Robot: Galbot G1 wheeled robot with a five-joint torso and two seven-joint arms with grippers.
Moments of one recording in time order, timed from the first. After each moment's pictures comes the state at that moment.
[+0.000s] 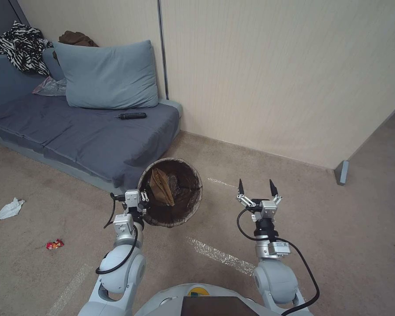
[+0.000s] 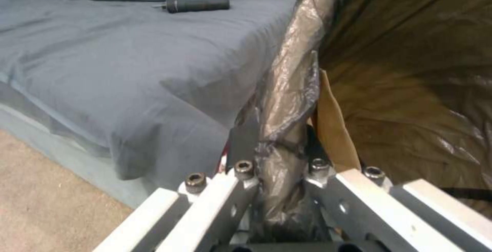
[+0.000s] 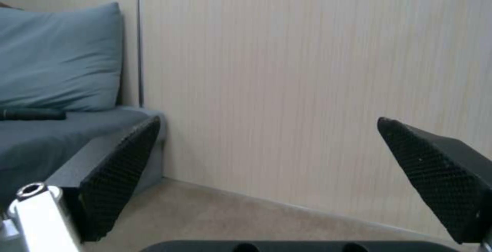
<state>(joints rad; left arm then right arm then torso) 1.56 -1.45 -0.40 -2.21 -0.11 0.30 -0.29 -1.60 1.50 0.49 2.00 -0.03 0.38 0.12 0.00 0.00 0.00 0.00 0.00</state>
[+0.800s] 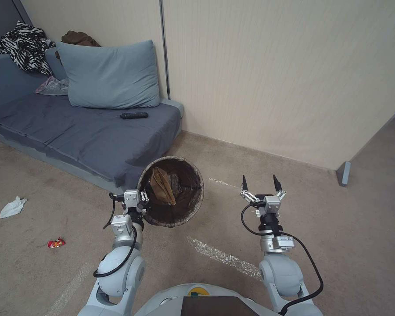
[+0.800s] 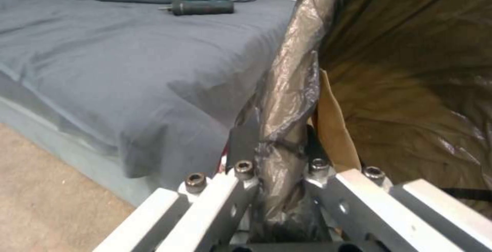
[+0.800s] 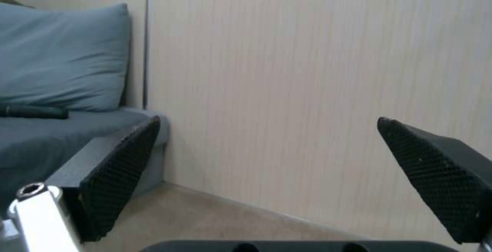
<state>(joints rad) 1.57 -1.45 -0.40 -2.23 -0.12 0.30 -0.29 -1.56 1.49 0.52 1.99 -0.03 0.37 0.08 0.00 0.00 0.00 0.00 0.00</state>
